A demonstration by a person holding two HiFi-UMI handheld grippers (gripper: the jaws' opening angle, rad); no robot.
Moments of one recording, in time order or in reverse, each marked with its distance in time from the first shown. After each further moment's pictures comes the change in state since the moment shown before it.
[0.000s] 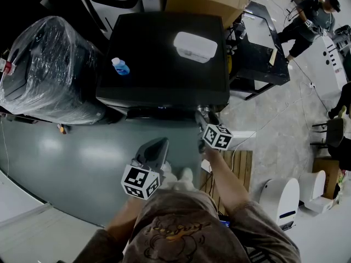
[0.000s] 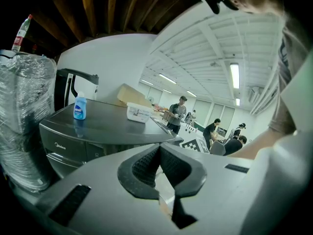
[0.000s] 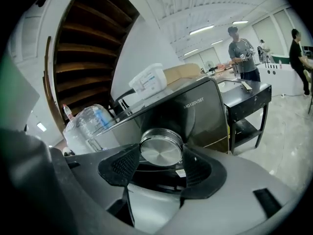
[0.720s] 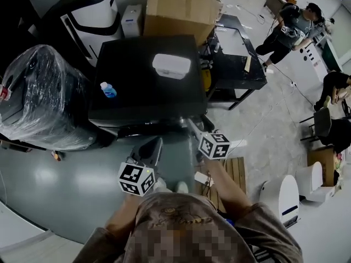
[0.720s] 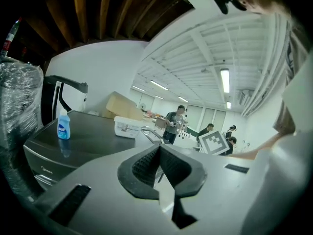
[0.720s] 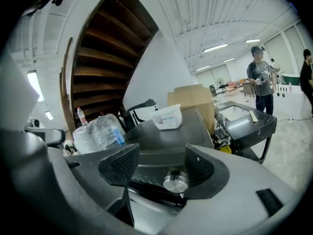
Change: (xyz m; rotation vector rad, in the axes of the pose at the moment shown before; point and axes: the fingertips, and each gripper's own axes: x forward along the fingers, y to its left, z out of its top) left arm 0.018 -0.019 0.056 0.047 -0.080 -0.090; right arm -0.080 0.052 0.098 -0.156 -0.139 0.062
